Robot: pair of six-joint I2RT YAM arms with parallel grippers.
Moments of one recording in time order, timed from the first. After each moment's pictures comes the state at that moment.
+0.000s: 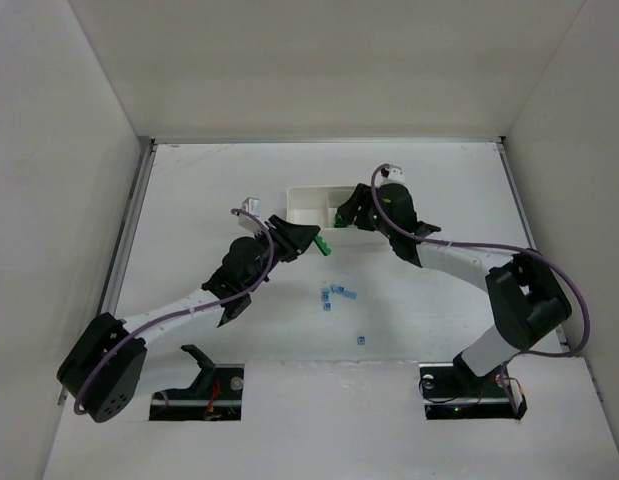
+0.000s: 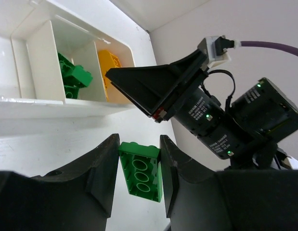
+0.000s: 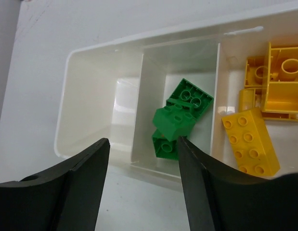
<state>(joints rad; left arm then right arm) -0.70 1.13 0.44 0.63 -0.10 -1.04 0.55 1.58 0.92 0.25 0.10 0.65</state>
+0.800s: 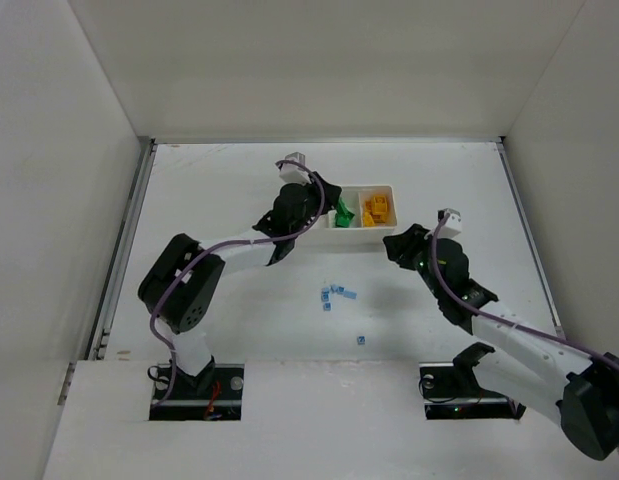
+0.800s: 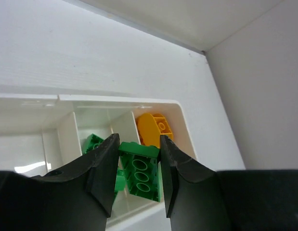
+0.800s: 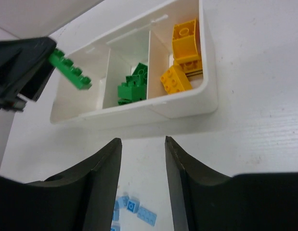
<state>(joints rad) -0.66 1.72 0.96 0.61 -0.17 -0.74 0.54 0.95 0.44 0.24 0.26 0.68</state>
